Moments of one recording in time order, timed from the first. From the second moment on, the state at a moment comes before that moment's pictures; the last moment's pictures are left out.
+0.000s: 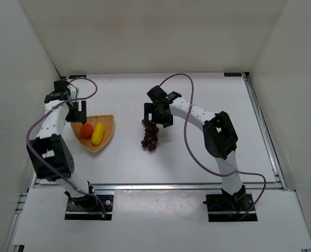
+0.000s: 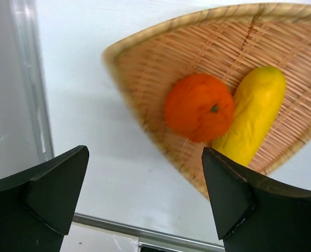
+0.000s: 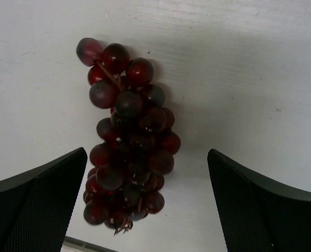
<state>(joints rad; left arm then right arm) 0.20 1.66 1.37 -0.86 -0.12 0.17 0.74 2.12 1.79 -0.80 0.01 0.63</state>
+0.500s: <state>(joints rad) 0.31 0.85 1.12 -0.84 -0.32 0.11 0.75 2.30 1.91 -0.86 -0.14 0.80</state>
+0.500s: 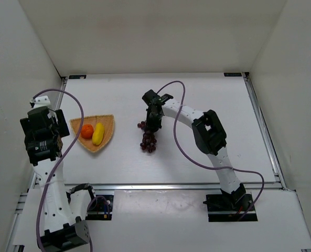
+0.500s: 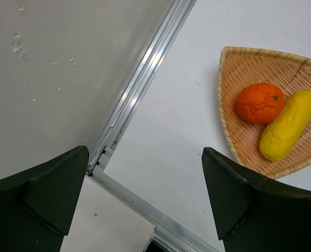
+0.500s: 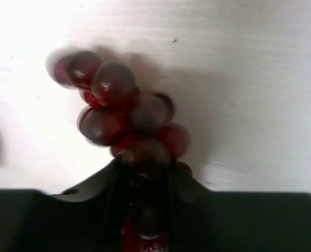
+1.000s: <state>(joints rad) 0.31 0.83 1.06 -0.88 -0.36 0.11 0.89 2.33 2.12 -0.38 -0.33 1.10</state>
